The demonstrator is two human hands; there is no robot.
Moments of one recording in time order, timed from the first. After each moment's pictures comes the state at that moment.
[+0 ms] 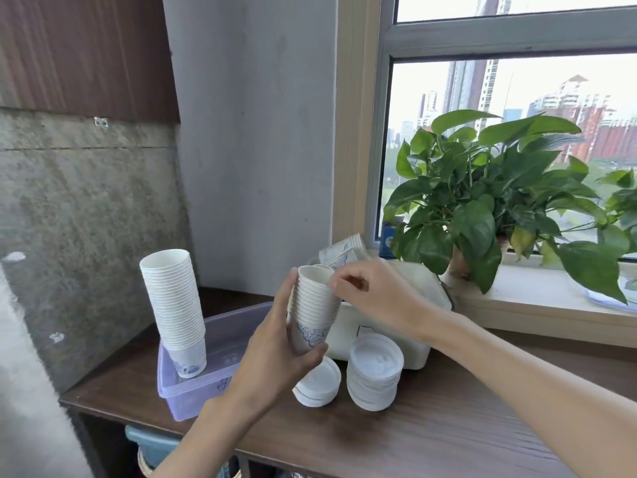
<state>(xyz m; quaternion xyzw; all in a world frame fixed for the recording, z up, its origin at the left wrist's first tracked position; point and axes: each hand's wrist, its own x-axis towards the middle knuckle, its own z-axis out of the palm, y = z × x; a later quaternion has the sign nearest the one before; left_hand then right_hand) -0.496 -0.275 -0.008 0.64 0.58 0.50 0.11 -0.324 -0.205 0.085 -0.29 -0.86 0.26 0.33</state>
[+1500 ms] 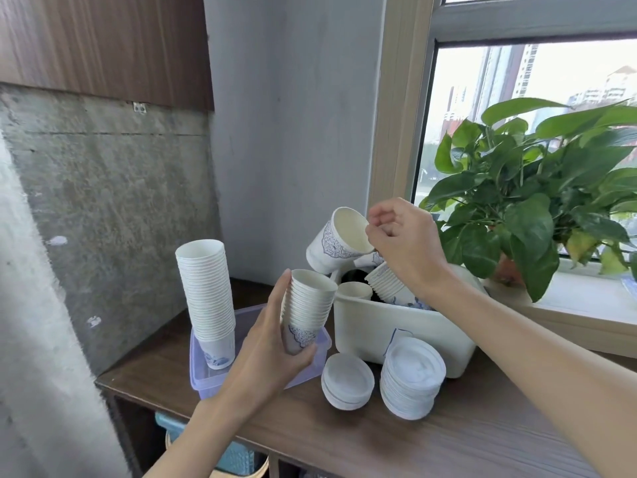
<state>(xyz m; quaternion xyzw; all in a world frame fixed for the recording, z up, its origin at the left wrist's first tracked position) -0.554 -0.276 -0.029 0.60 0.63 0.48 0.05 -0.375 -0.161 0.104 -0.31 -0.74 0.25 0.54</state>
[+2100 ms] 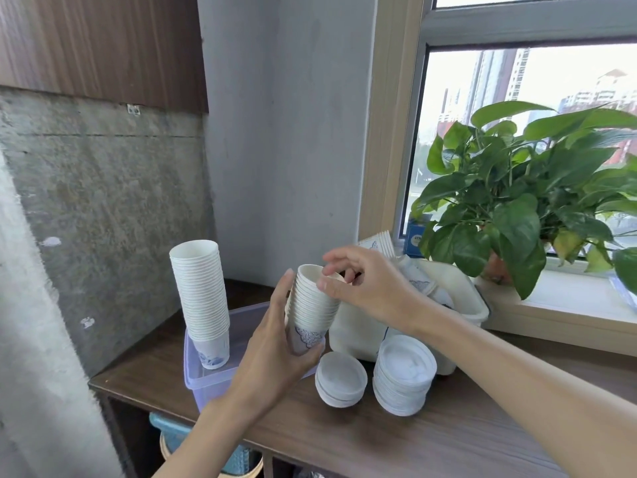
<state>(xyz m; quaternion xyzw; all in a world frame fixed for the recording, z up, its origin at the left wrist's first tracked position) -0.535 -0.278 -0.027 0.61 0.60 0.51 0.06 -0.375 -0.184 0.070 -0.25 -0.85 0.30 0.35</state>
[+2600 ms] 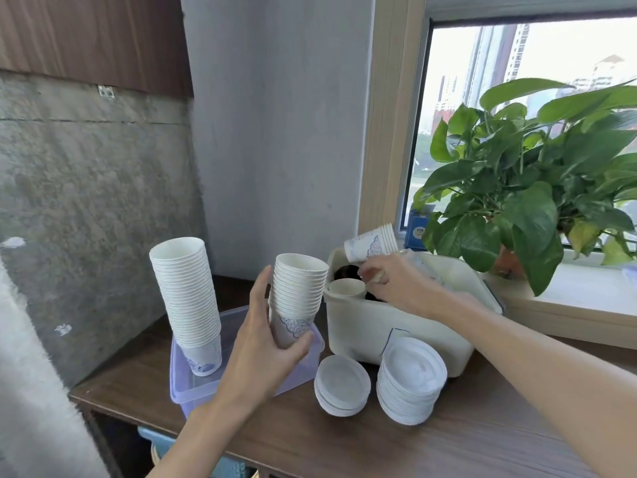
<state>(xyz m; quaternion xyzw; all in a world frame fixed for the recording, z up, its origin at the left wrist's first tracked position) -0.547 -0.263 -0.028 0.58 0.61 0.54 0.07 -0.356 -0.104 0.043 -0.38 -0.87 0.17 0.24</state>
